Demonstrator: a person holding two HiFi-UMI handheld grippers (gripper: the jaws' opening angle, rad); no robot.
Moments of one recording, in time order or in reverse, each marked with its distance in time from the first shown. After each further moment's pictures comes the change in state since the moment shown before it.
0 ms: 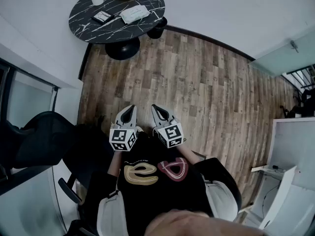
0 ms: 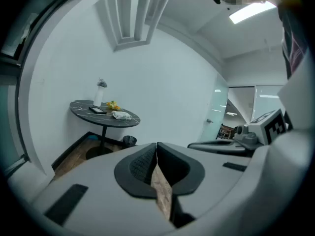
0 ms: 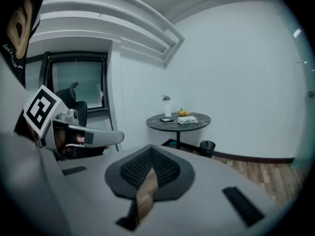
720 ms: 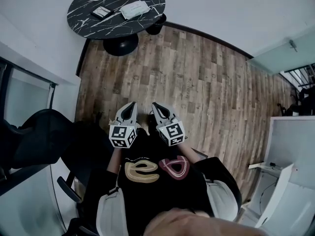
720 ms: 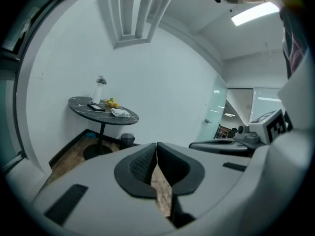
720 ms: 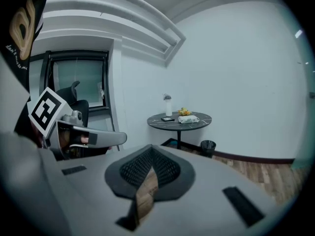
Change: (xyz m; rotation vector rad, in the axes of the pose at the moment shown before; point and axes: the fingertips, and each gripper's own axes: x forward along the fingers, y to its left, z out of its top) left arm 0.002 0.010 -0.005 -0.012 0.010 -0.028; right arm 0.004 0.007 -0.002 -0.006 0.002 0.007
